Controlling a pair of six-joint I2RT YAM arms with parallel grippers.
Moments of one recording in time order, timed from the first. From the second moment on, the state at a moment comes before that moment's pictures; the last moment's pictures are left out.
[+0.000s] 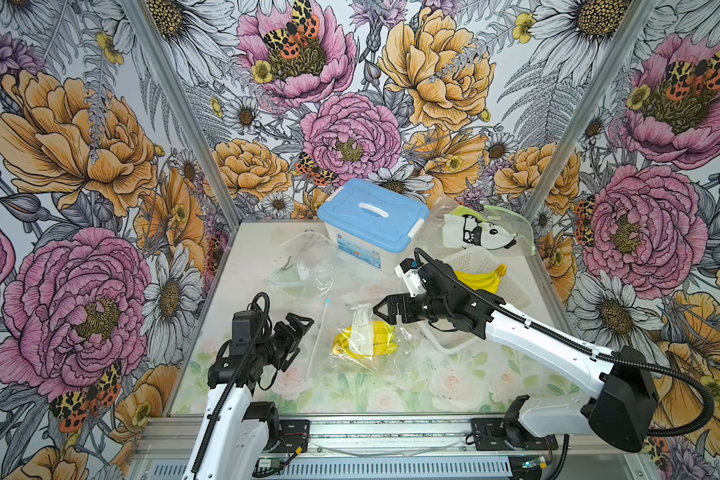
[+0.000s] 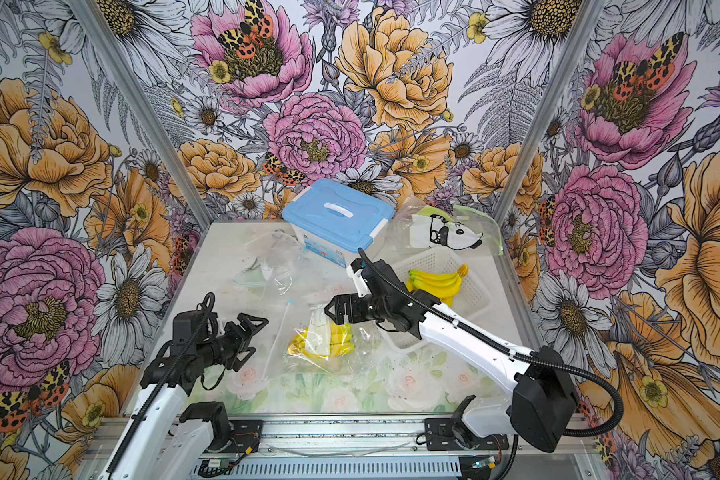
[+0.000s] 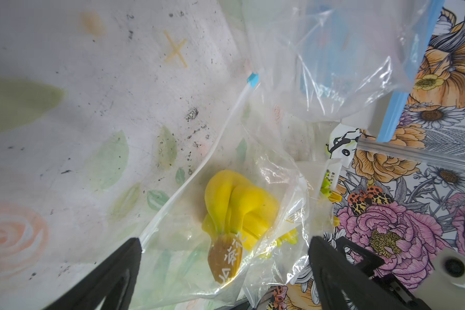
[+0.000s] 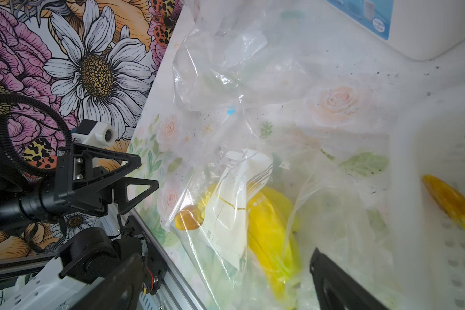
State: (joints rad) left arm 0.06 0.65 0.46 -0.69 0.54 -1.00; right arm 0.75 1.35 1.05 -0.43 -0.32 0.57
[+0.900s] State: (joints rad) left arm 0.07 0.67 0.35 -0.51 0.62 -1.11; right arm 0.74 1.52 1.16 -0.43 -0.41 0.59
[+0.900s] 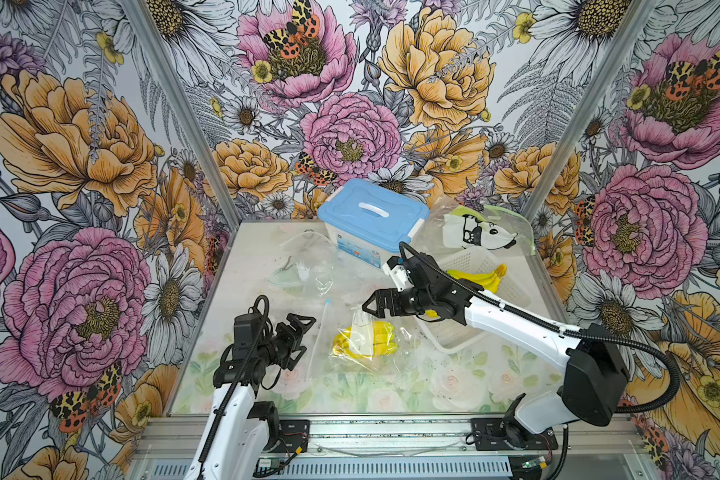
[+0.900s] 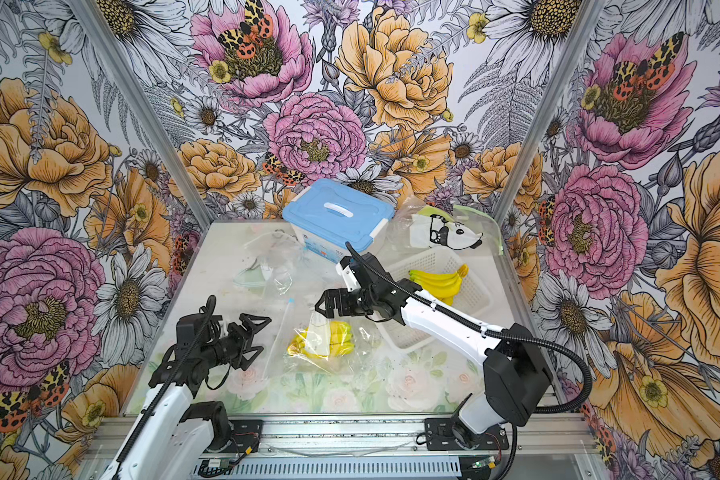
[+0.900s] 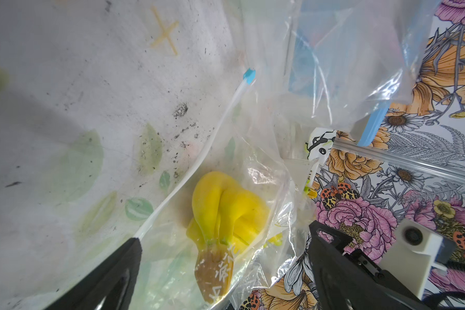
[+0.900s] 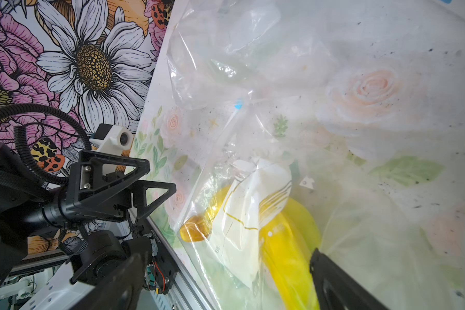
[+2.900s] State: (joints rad) left arm -0.08 0.97 0.51 -0.22 0.55 -1.12; right arm 0.69 1.52 1.17 -0.43 -0.47 0.62
